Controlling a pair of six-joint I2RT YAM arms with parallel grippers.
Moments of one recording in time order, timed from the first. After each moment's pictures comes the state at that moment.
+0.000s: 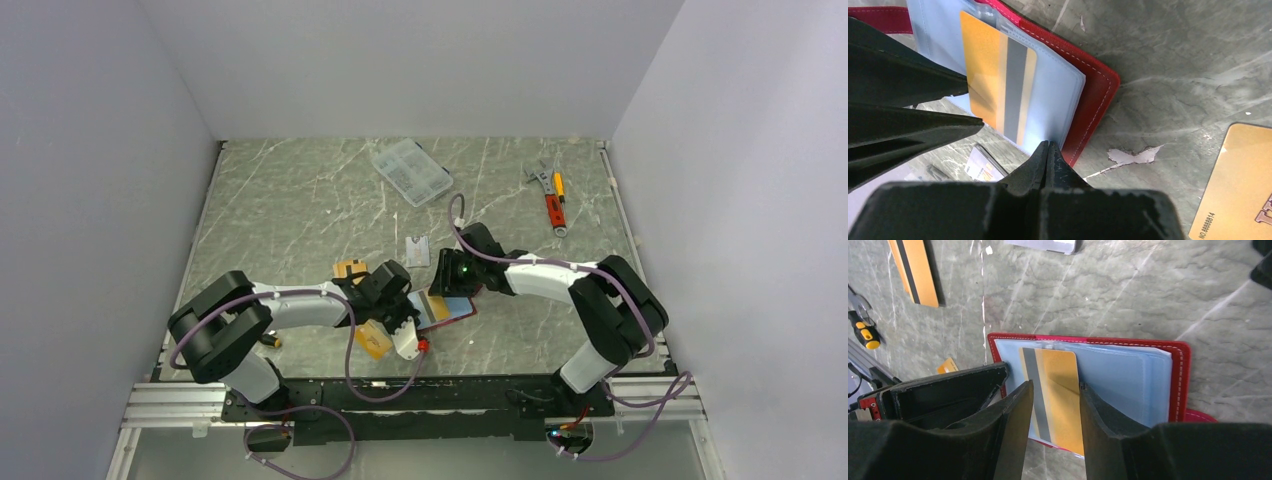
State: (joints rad) left arm -0.92 1.54 0.69 -0.11 0.21 1.57; right arm 0.63 1.59 0.75 -0.06 -0.27 0.67
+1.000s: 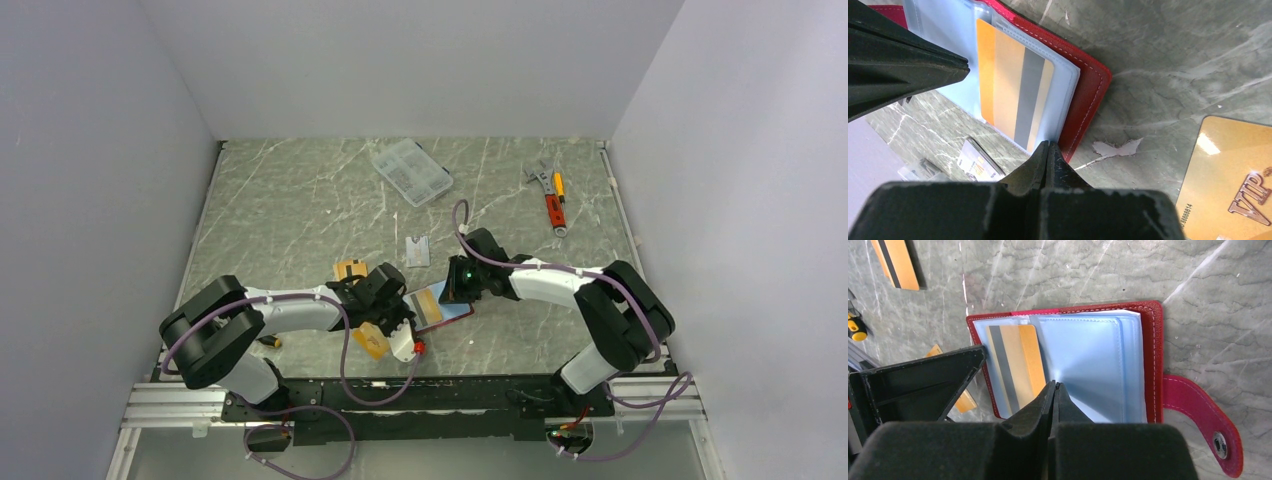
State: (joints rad) left arm -0.92 1.49 0.64 -0.09 0.21 1.56; right arm 0.64 1.55 0.71 -0.09 -0.27 0.68
